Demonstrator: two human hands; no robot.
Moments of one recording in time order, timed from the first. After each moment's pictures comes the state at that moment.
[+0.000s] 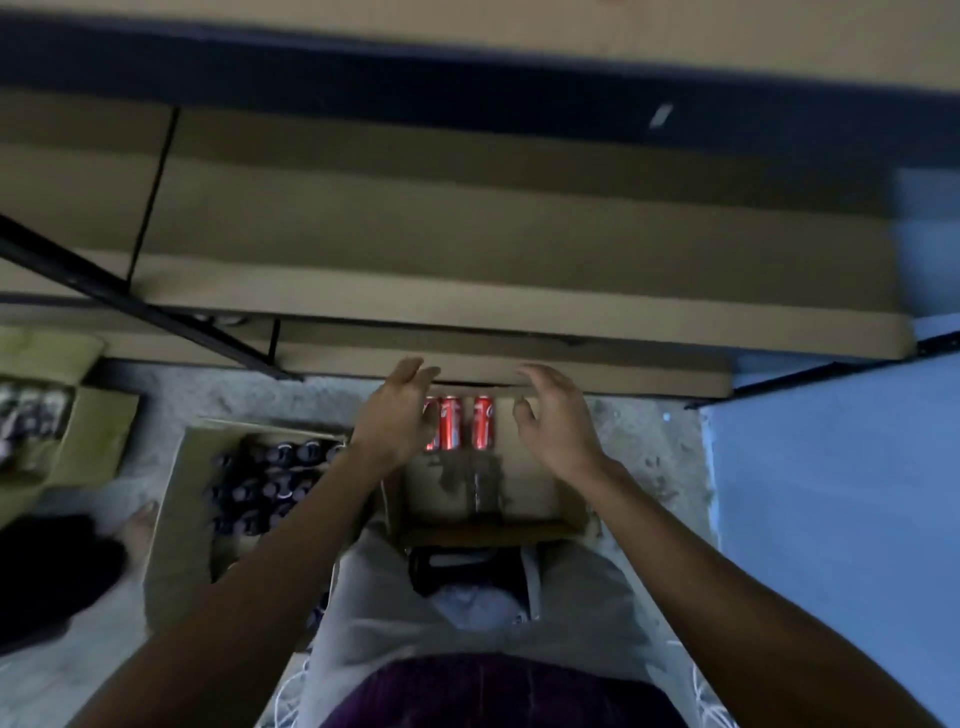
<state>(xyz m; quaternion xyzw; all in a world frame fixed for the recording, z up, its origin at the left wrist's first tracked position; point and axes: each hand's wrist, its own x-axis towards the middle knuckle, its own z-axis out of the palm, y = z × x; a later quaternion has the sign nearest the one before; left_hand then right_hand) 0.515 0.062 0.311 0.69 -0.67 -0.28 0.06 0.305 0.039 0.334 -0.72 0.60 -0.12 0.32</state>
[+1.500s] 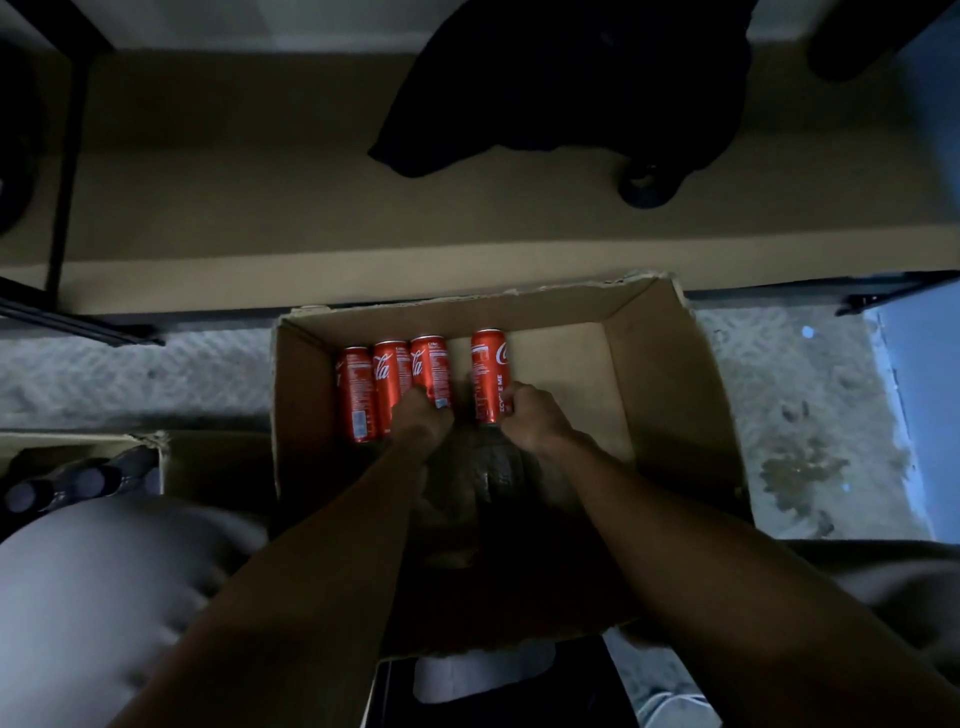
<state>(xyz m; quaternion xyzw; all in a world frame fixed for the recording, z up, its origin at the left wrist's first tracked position) 0.468 0.058 -0.210 0.80 -0.32 -0.51 0.06 0.320 0.044 -0.229 -0.53 0.68 0.08 0.50</state>
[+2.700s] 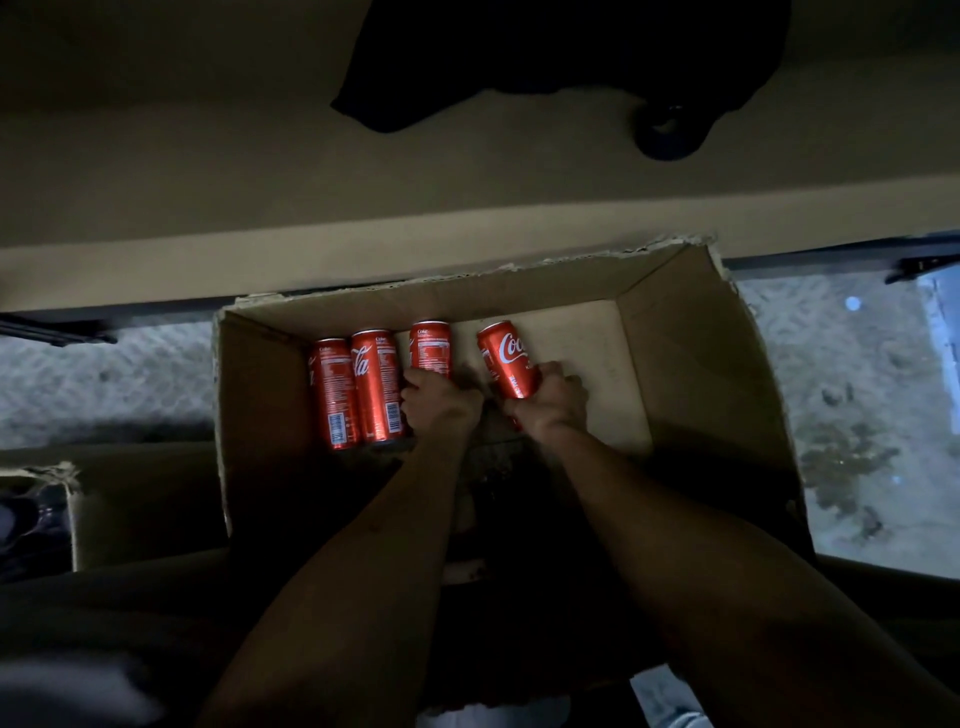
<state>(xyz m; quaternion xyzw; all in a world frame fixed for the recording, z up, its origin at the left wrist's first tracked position) 0.427 0.033 -0.289 0.86 -0.26 -0.44 0.05 0.304 0.035 -0.301 -0.41 0.80 0.01 0.44</state>
